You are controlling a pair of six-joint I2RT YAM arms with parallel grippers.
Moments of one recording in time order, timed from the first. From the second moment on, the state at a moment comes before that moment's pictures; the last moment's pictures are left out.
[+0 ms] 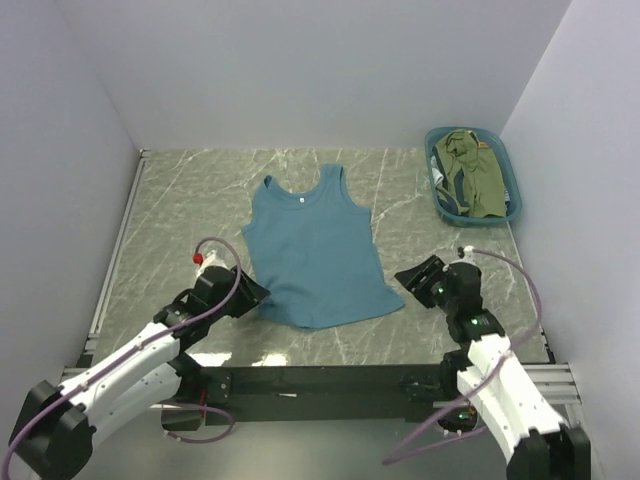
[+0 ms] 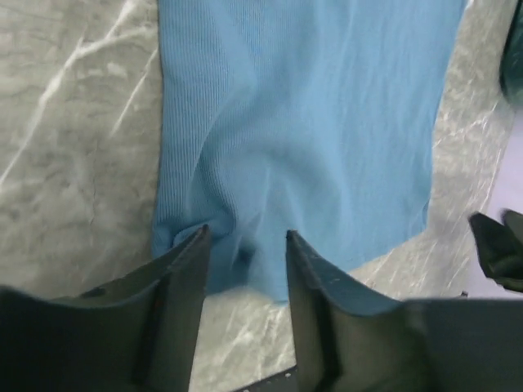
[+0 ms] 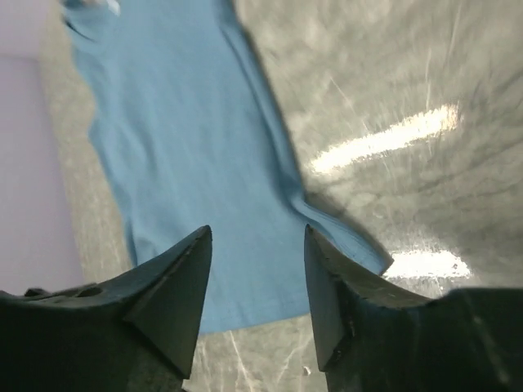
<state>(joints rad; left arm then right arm) -0.57 0.80 0.30 -0.16 -0.05 -1.05 0.15 0.71 0.23 -0.10 -0.21 0.91</state>
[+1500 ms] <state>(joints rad) -0.23 1.79 1.05 -0.26 -0.14 -0.85 0.61 1.21 0.47 -0.22 0.26 0.88</state>
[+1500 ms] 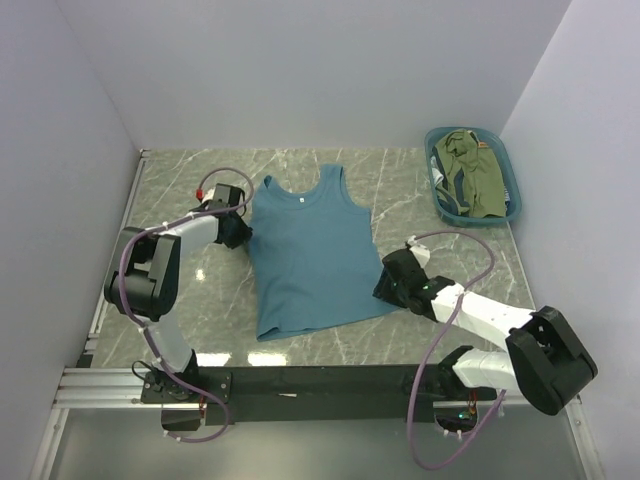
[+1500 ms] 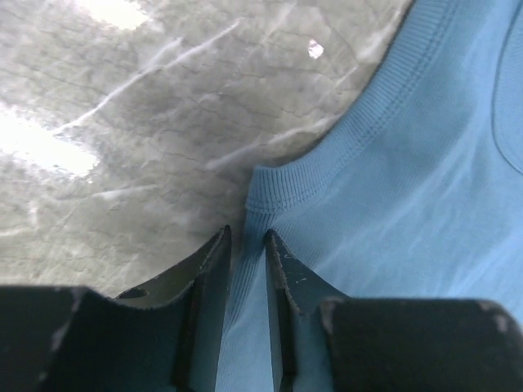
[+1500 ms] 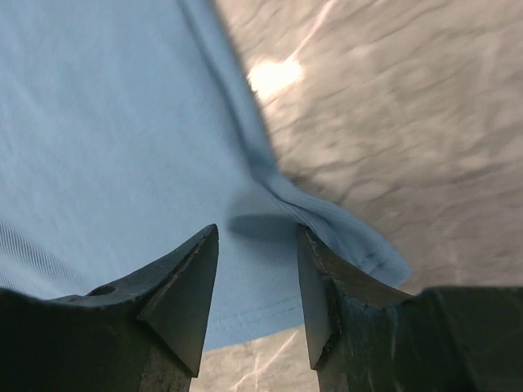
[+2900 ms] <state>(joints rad) -0.14 1.53 1.03 -0.42 -0.09 -0.83 1.19 1.53 1.07 -0.37 0.35 0.78</state>
